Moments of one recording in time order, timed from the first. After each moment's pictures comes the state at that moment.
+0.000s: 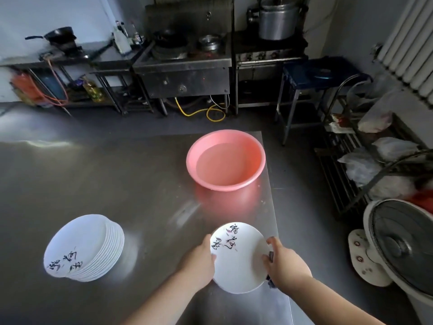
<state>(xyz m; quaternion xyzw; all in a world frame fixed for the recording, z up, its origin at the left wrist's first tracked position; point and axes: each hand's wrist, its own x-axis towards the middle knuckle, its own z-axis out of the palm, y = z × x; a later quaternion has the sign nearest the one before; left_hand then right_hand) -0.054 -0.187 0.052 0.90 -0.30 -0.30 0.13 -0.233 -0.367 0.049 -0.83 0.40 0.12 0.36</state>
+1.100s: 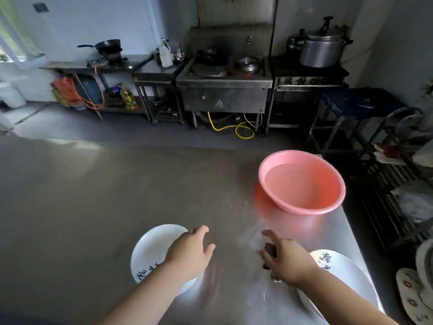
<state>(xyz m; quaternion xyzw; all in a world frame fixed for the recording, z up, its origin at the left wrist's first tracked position) 0.167 -0.003 0.088 0.92 -0.34 -0.15 0.13 -0.023 -0.227 0.101 -0.88 0.27 0.07 0.38</state>
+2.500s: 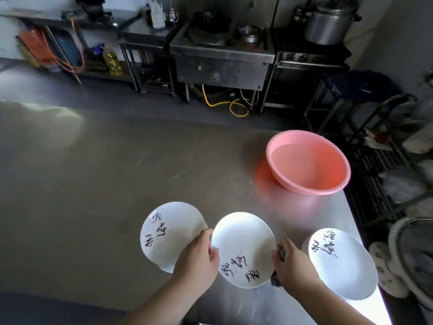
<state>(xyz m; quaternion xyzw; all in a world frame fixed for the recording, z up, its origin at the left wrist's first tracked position) 0.131 0.056 0.048 0.88 -0.30 -0.15 0.32 -0.039 -0.147 0.060 -0.80 0.46 0.04 0.39</state>
